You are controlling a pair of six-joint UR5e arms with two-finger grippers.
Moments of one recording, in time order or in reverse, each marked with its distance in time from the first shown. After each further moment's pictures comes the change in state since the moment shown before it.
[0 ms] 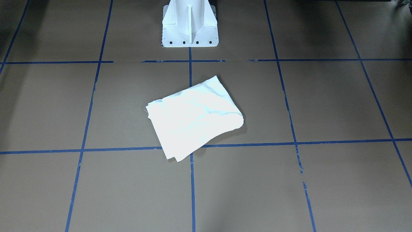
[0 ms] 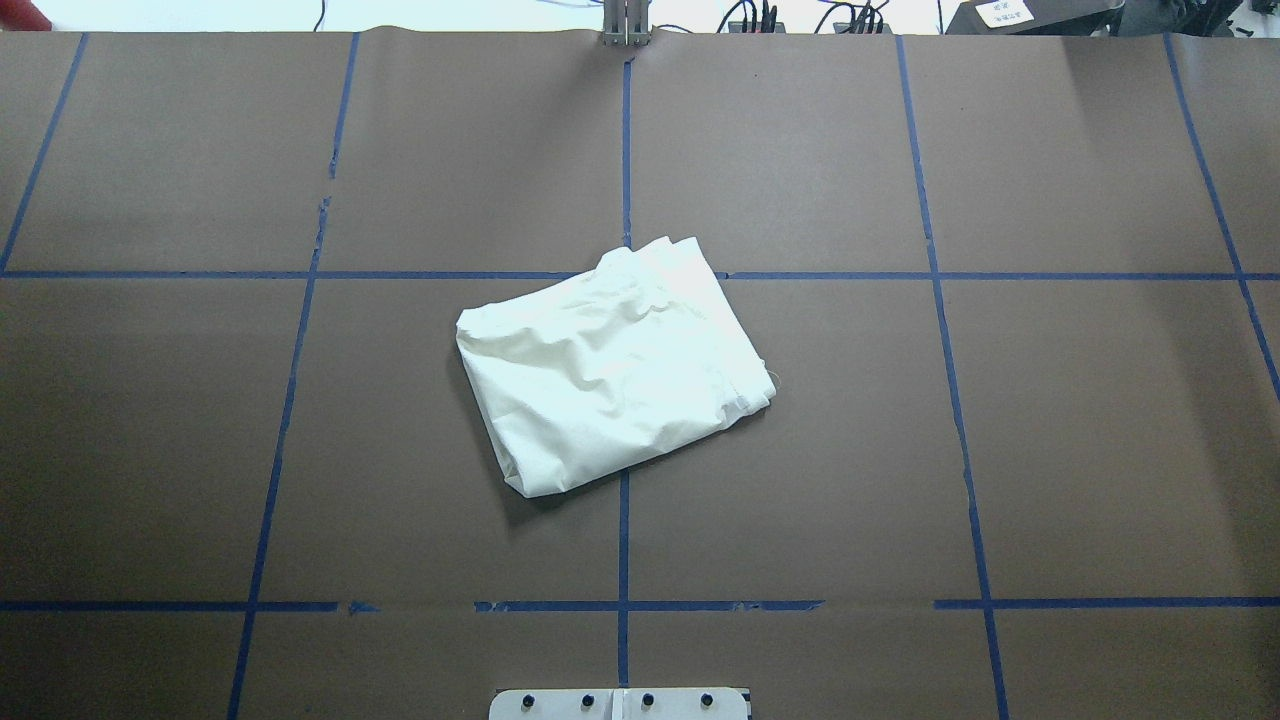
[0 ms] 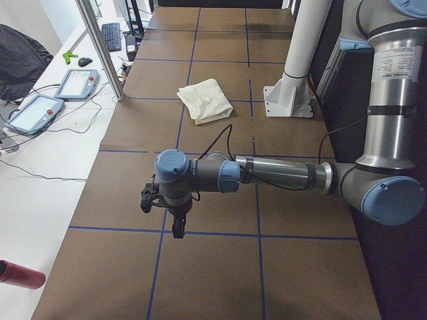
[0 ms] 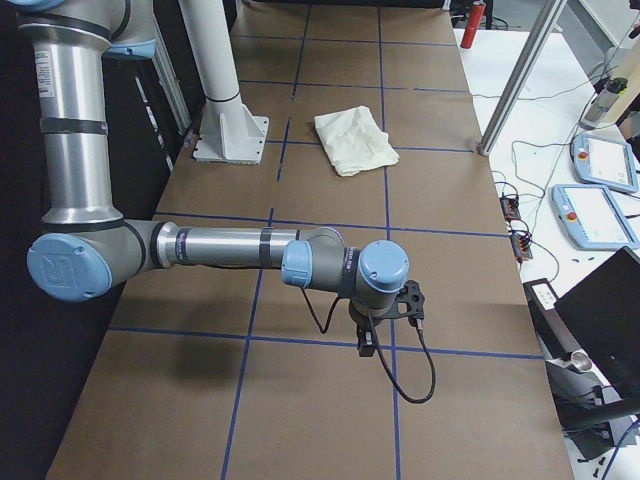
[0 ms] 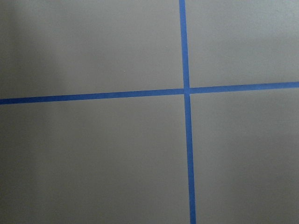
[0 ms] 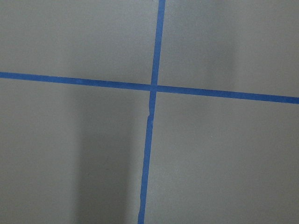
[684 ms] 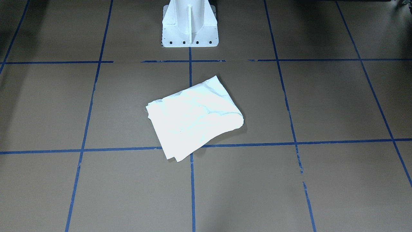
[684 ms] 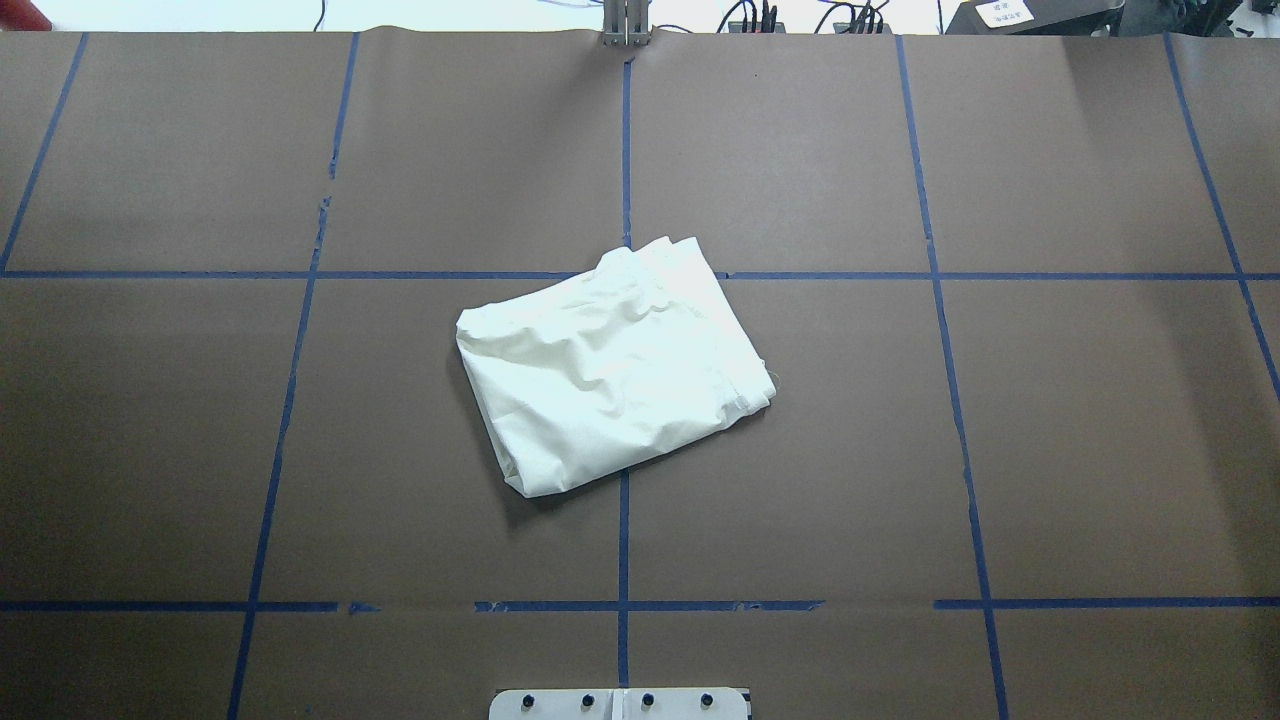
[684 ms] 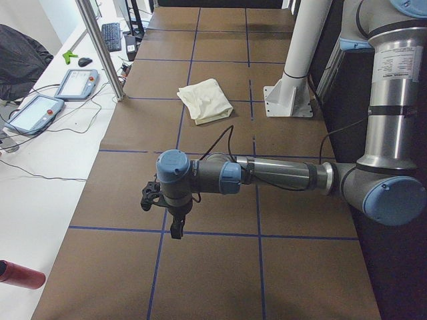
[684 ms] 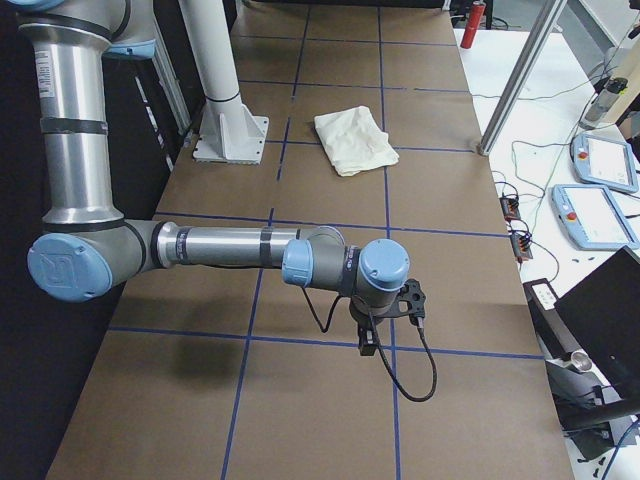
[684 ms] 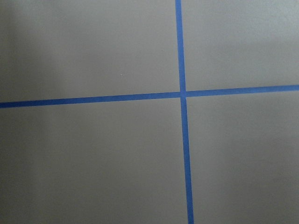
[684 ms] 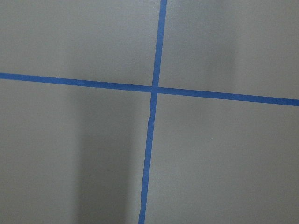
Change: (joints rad) left arm 0.000 0.010 0.002 -0.027 0.007 0.090; right arm 0.000 0.002 0.003 0.000 0.000 -0.001
